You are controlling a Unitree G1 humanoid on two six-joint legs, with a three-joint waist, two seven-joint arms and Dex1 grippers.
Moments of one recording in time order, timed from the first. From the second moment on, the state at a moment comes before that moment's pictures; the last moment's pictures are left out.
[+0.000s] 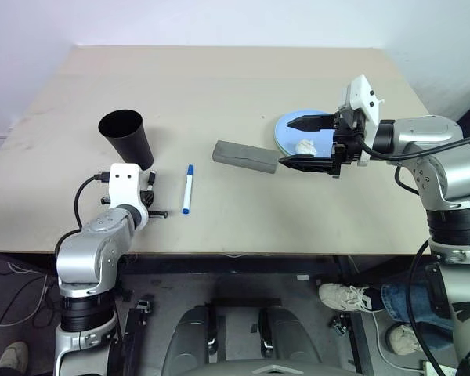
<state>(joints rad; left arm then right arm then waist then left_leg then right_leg) -0.35 0.34 0.20 -0.37 -0.29 1.23 -0.05 -0.81 -0.72 0.03 0.01 0.42 0.60 1.17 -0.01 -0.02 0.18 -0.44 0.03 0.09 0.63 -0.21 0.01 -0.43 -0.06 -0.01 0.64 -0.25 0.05</state>
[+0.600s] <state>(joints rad) -0.62 0.28 0.34 -0.24 -0.27 1.59 -0.05 -0.80 -0.73 0.04 0.01 0.40 0.60 1.14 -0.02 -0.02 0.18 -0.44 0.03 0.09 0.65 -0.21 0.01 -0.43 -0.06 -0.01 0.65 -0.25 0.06</state>
